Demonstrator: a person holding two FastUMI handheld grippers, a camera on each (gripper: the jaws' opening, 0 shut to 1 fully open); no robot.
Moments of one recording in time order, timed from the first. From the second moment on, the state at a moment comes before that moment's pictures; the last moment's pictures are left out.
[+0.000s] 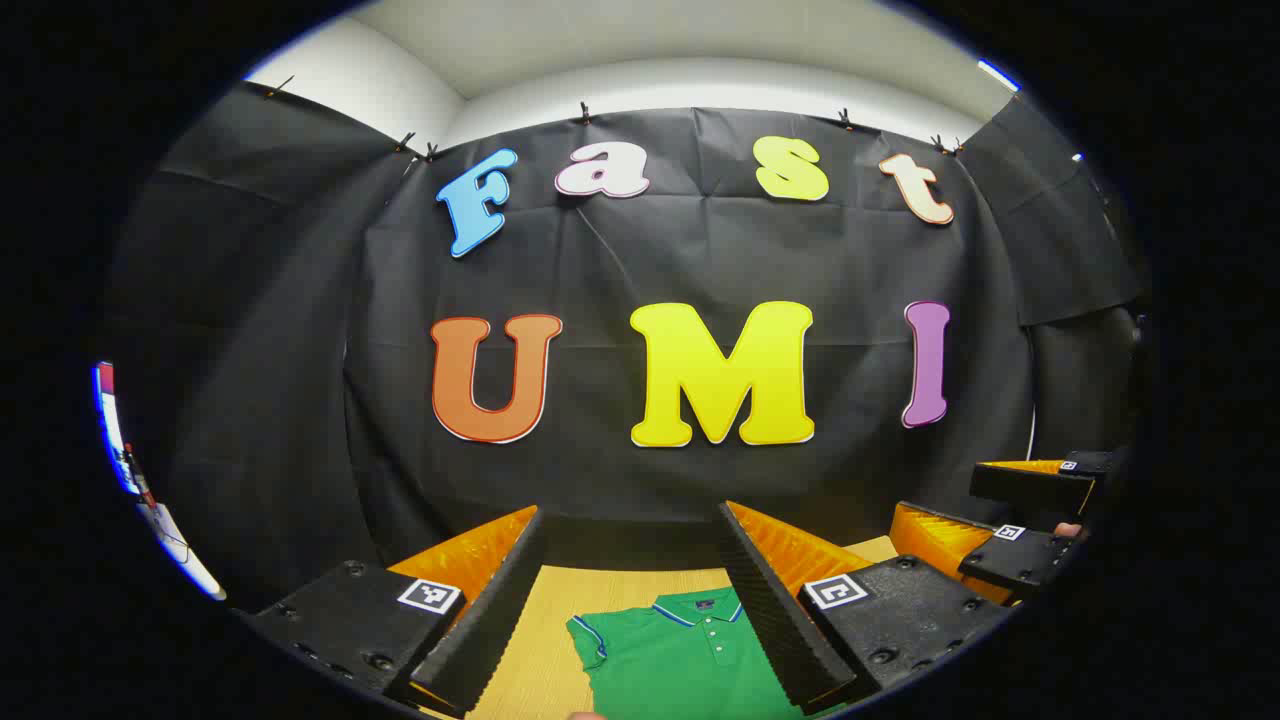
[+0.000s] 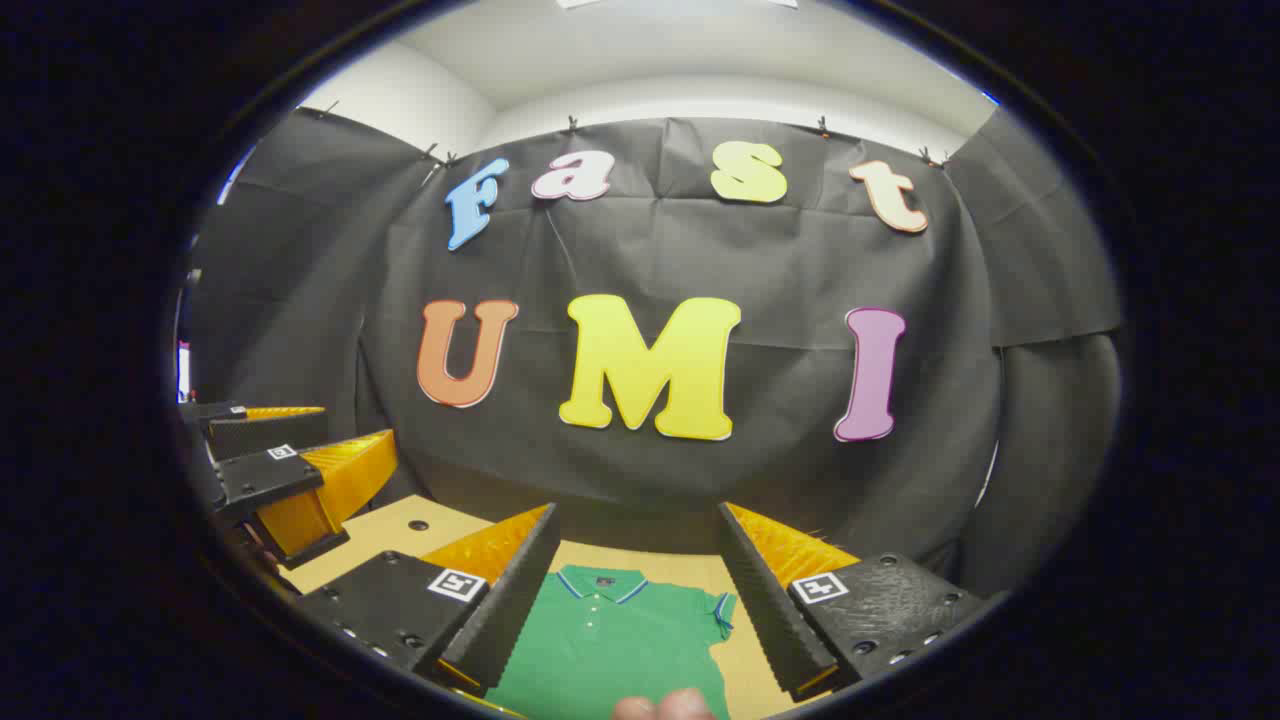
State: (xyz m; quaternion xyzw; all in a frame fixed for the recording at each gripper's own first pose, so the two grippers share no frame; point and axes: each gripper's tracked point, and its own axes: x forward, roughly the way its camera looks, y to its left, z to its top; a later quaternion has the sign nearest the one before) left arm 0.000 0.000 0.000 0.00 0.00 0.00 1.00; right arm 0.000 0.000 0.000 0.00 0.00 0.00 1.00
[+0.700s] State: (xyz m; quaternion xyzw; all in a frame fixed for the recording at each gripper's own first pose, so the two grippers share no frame) left arm 0.006 -0.017 -0.008 0.00 0.01 0.01 1.00; right arm 0.011 -0.032 -0.012 0.01 0.01 0.00 1.00
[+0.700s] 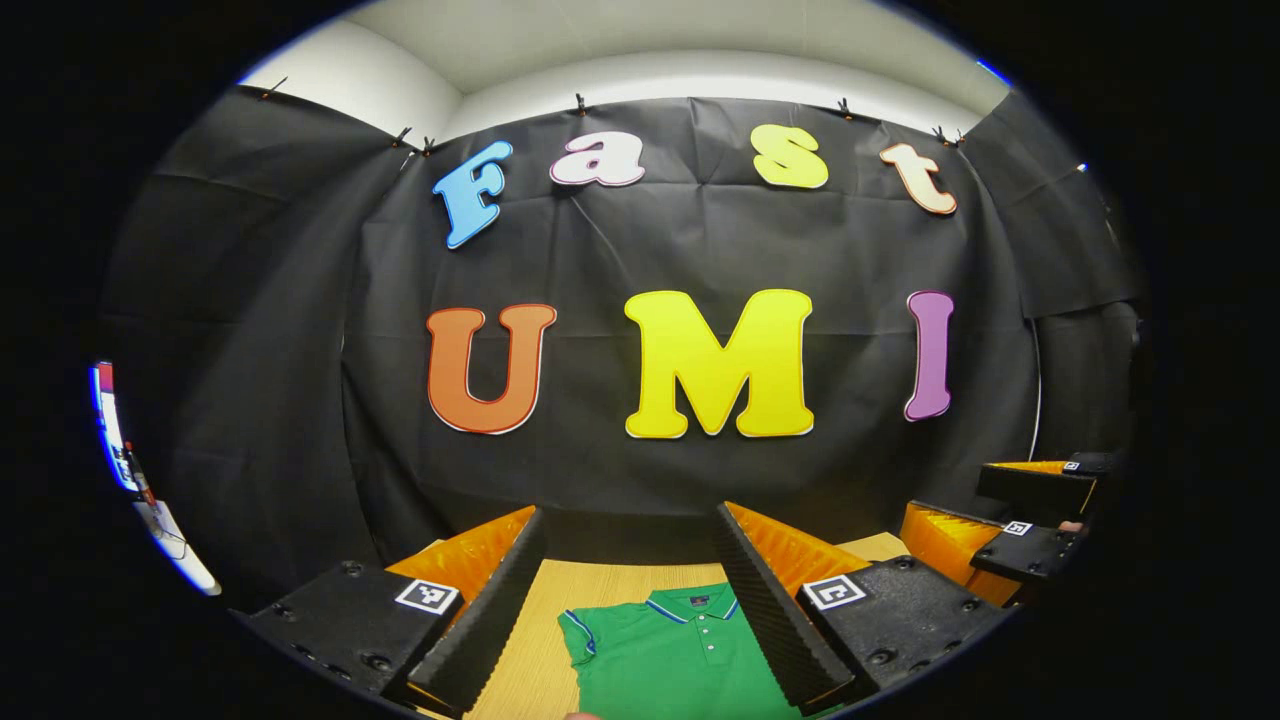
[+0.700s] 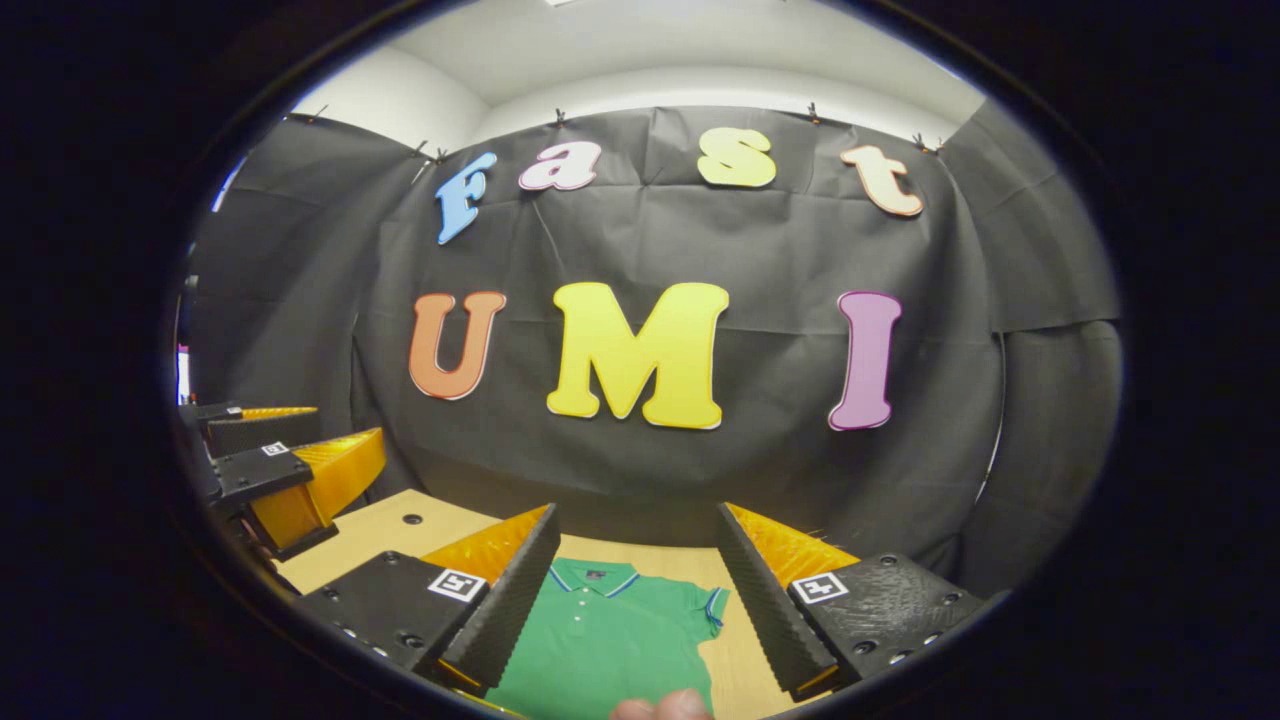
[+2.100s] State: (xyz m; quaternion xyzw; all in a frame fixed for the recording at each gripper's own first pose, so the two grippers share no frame) left arm 0.043 -0.034 -0.012 0.00 0.03 0.05 1.00; right arm 0.145 -0.141 -0.200 -0.01 0.21 0.01 0.98
